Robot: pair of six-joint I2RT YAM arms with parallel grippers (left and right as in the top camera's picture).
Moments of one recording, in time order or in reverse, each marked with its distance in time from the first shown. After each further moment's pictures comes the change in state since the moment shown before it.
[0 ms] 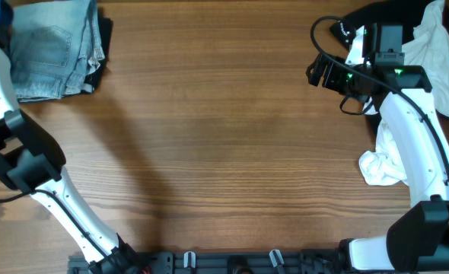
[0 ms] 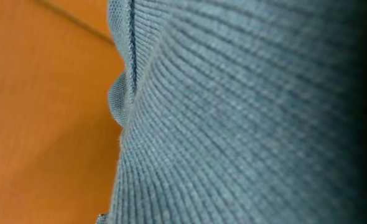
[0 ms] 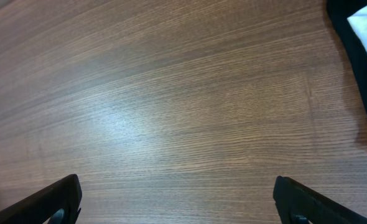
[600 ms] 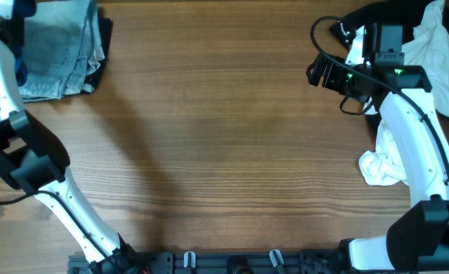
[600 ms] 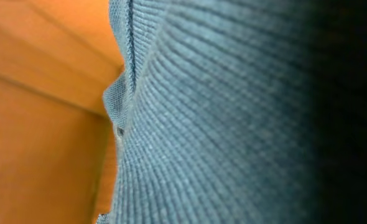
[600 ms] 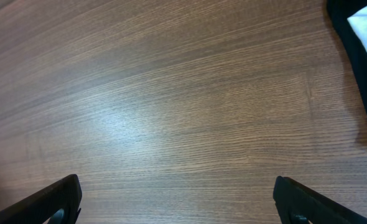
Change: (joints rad) left arm -0.054 -0.035 0.000 -0.084 0.270 -0.066; right arm 0.000 0.001 0.000 0.000 0.000 0.000
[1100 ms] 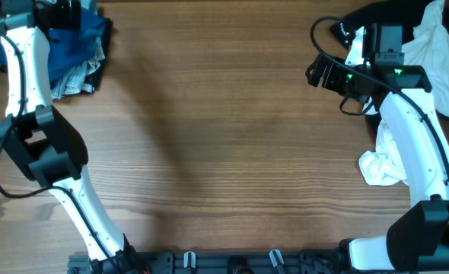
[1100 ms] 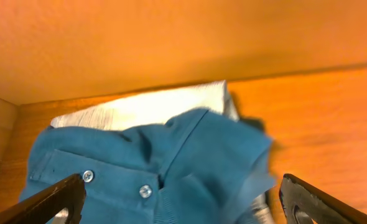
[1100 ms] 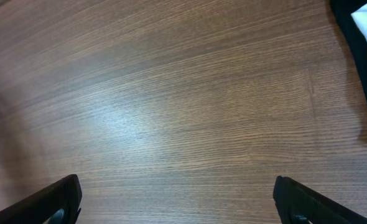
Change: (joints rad) left arm -0.157 -0.032 0.000 -0.042 0.126 -0.230; right arm 0.000 0.000 0.000 -0.008 -0.008 0.000
